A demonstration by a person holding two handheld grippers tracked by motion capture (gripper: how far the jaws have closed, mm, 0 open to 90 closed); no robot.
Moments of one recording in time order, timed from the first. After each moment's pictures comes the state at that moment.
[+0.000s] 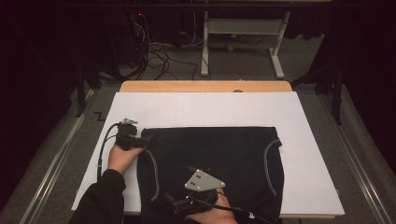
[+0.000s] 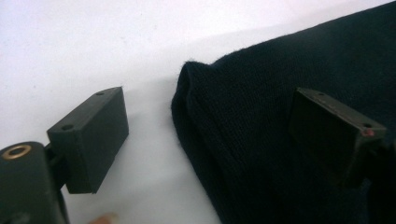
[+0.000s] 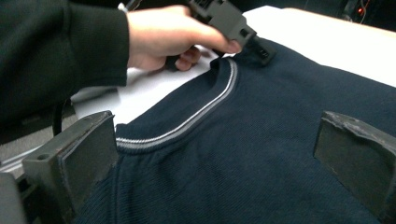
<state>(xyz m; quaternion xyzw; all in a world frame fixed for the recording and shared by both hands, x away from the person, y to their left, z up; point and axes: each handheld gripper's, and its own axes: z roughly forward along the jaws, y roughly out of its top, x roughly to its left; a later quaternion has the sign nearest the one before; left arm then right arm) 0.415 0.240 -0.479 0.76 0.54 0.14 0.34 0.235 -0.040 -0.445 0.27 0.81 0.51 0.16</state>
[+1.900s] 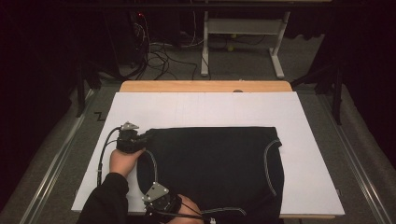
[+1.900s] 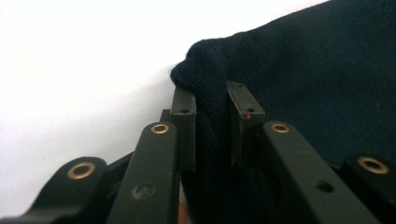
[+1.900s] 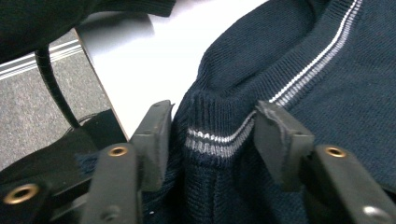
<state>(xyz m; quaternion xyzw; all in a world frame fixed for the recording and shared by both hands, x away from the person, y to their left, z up) 0.401 0.240 -0.484 0.77 0.50 0.13 0.38 0.222 0.052 -0.477 0.24 0.90 0.35 0.14</state>
